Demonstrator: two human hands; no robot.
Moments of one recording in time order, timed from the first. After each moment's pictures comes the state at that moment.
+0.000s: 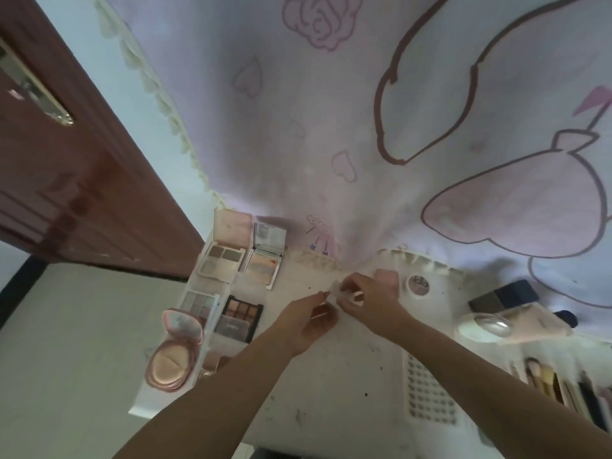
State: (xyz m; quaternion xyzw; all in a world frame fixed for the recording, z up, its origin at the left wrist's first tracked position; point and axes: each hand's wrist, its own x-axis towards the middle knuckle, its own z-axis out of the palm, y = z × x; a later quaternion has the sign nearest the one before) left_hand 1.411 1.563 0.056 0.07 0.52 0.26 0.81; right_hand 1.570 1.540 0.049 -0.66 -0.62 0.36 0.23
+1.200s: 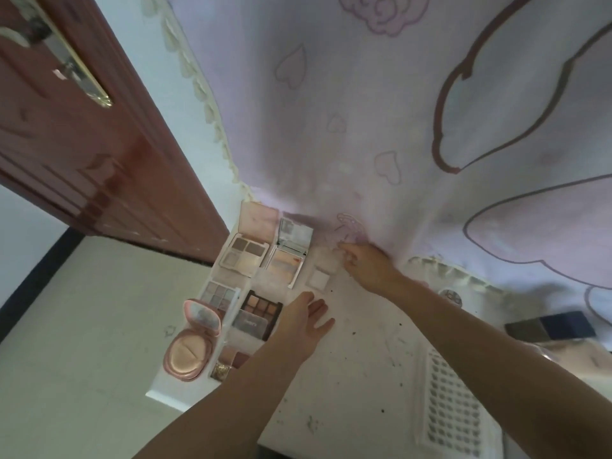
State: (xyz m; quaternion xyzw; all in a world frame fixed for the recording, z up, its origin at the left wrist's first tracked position) left_hand 1.389 1.572 0.037 -0.01 0.57 0.35 0.74; right_hand 1.543 1.634 0.052 -0.64 -0.69 0.32 0.10
